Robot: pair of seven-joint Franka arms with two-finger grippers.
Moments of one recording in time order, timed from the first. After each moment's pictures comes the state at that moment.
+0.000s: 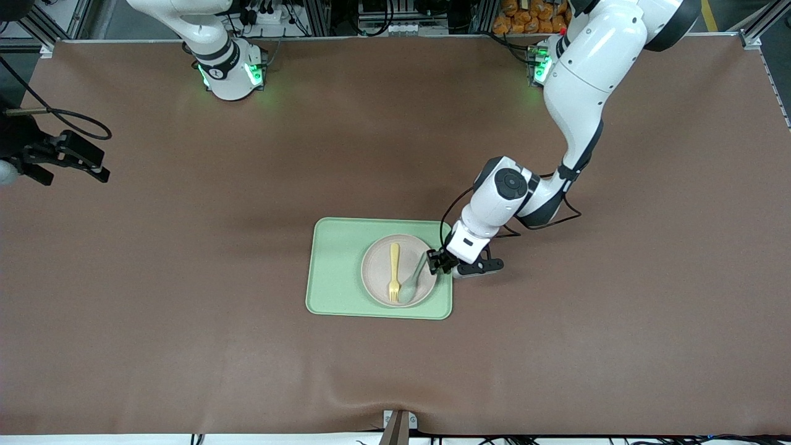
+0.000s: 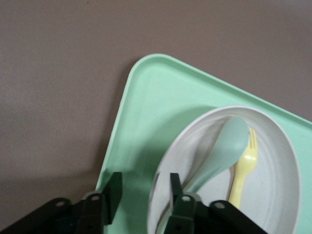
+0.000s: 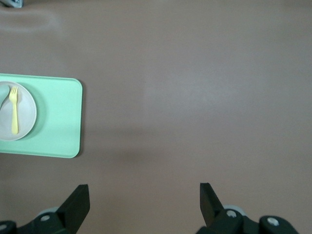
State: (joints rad) left arm -0.32 0.74 -0.28 -1.80 0.08 2.95 -0.81; right arm 0.00 0.03 0.04 -1.50 0.04 1.59 0.00
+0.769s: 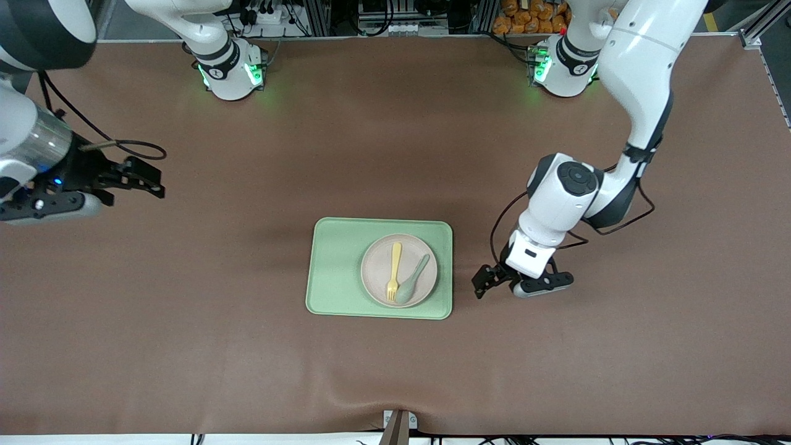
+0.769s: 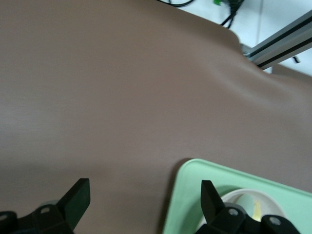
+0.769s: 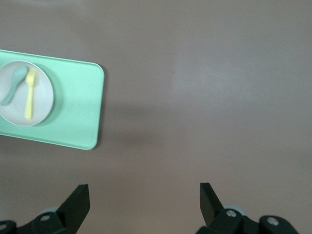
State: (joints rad) left arm -0.17 0.52 -0.25 -1.80 0.13 2.73 -0.74; right arm 0.09 0.15 0.04 -1.50 0.10 1.65 0.00
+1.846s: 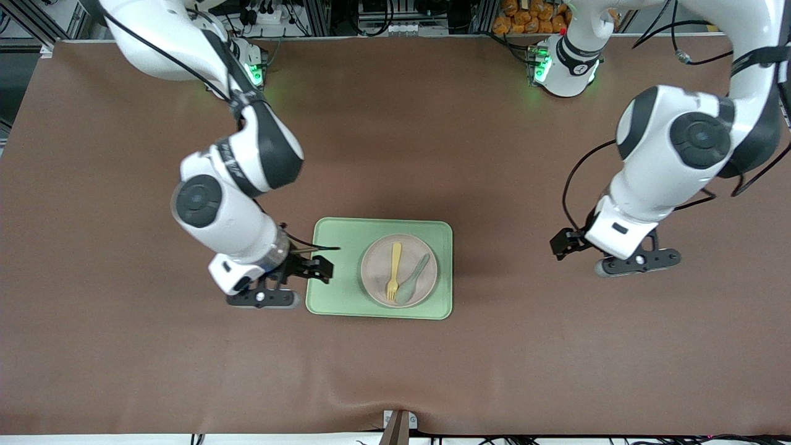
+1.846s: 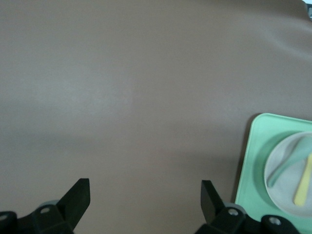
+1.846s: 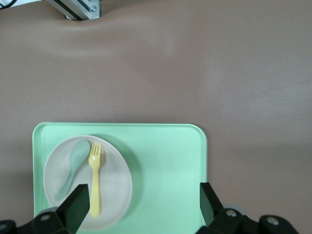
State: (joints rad) left arm -0.03 0.27 -0.25 -1.62 0.08 2.00 -0.43; right arm 0.42 0.67 0.04 -1.26 0.08 2.11 0.49
